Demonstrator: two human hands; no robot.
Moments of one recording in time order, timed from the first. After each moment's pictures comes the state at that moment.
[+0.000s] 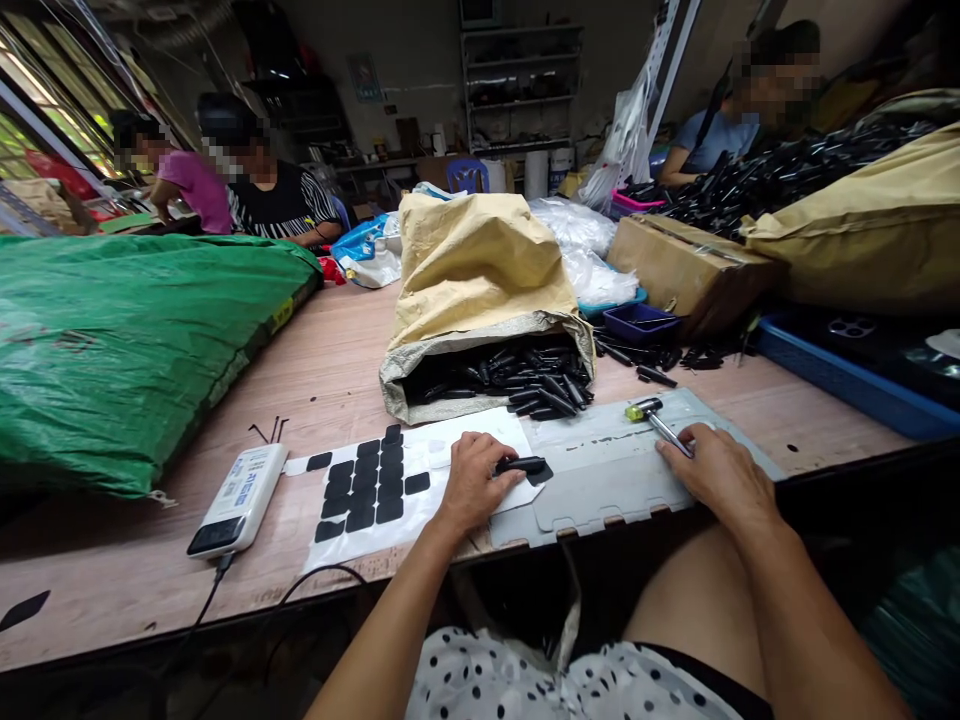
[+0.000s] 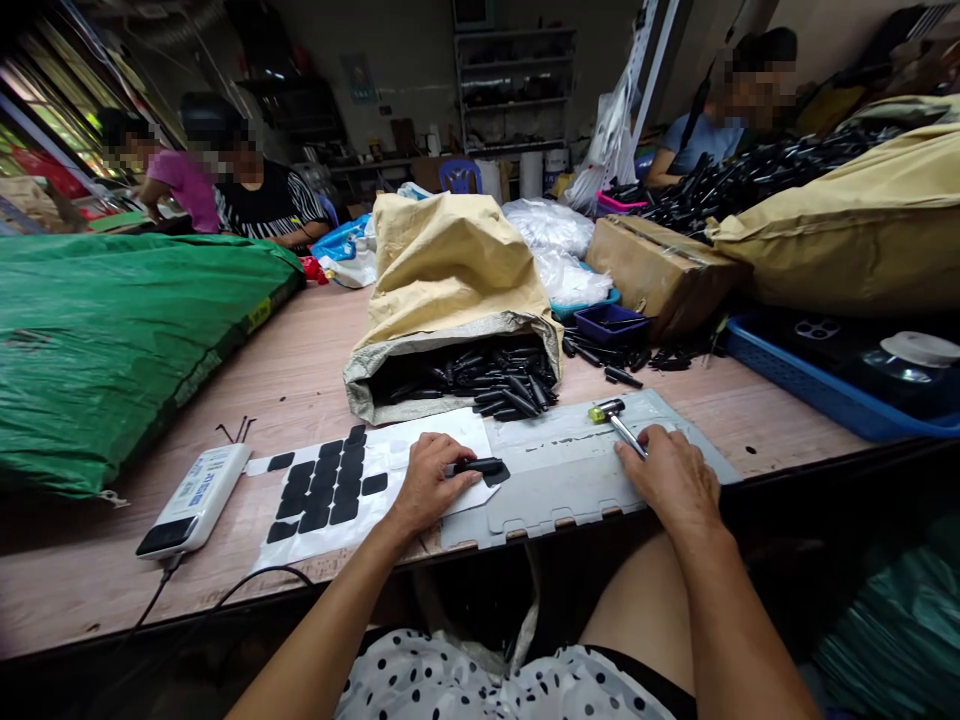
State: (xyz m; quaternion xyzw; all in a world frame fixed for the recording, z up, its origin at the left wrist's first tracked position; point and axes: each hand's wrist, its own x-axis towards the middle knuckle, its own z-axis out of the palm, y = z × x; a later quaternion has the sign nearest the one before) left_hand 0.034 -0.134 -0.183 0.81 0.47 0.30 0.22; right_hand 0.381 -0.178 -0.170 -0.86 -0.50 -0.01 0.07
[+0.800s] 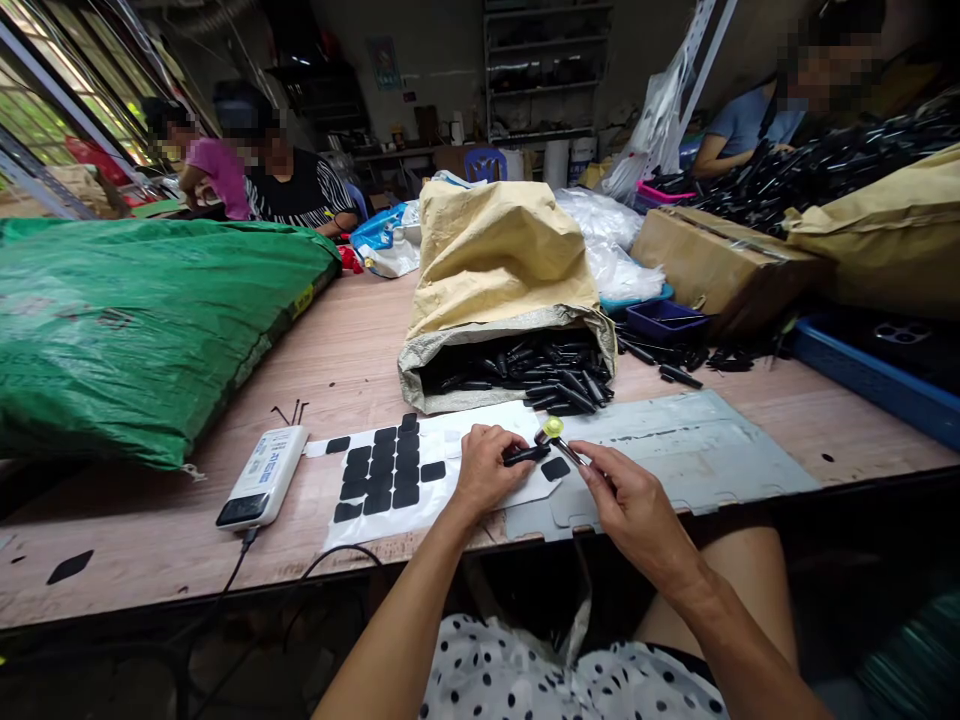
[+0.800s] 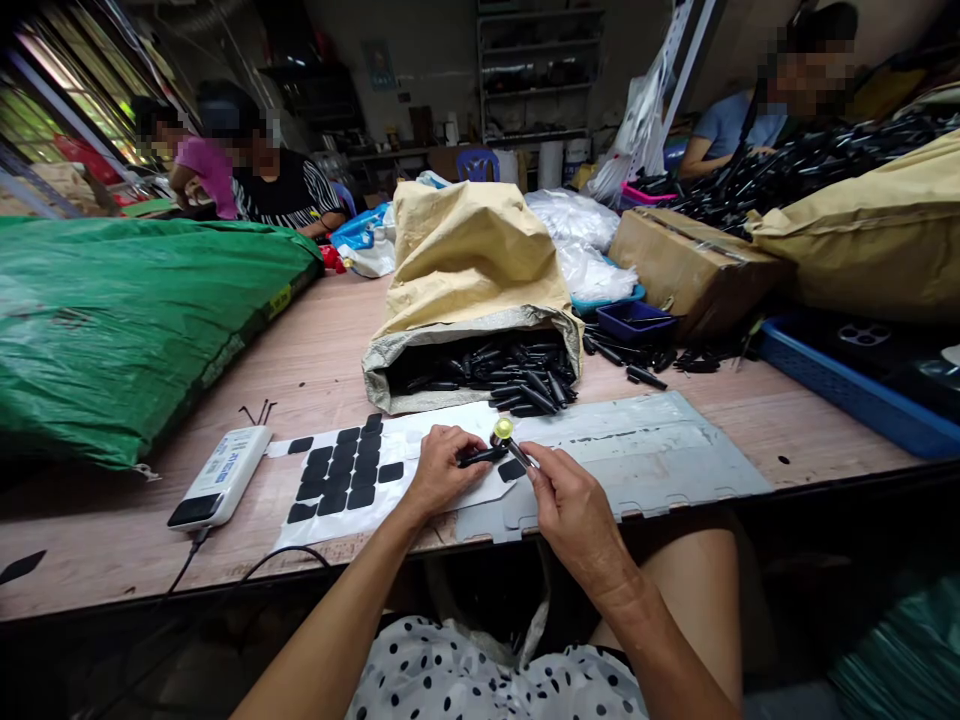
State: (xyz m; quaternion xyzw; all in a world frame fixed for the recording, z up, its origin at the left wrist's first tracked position) left_hand 0.037 -0.129 -0.184 0.77 0.53 0.29 0.23; right_hand 0.244 -0.204 -0.166 -0.57 -0.69 0.18 0.41
